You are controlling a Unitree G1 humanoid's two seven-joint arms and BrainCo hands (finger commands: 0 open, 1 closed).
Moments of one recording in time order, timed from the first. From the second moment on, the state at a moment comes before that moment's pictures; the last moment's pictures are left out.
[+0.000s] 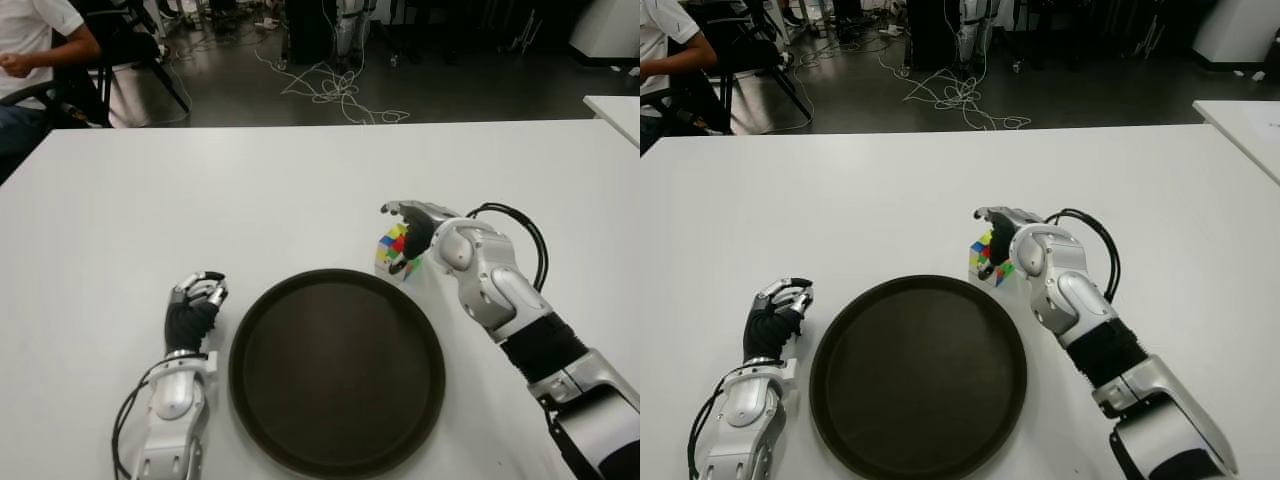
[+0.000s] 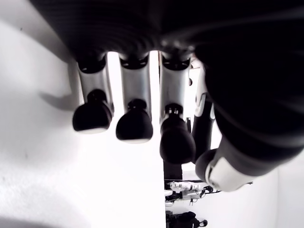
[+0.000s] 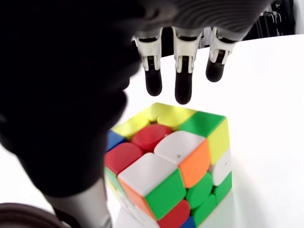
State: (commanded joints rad) left arm 0.18 -0.07 0.07 0.03 0.02 0.04 0.13; right arm -0.55 -0.33 0.47 0.22 -0.73 0.42 0.44
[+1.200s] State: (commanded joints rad) left arm 0.18 -0.07 0.08 0.01 0.01 0.07 0.13; right arm -0.53 -0.32 0.46 0.22 -0.73 0.43 0.44
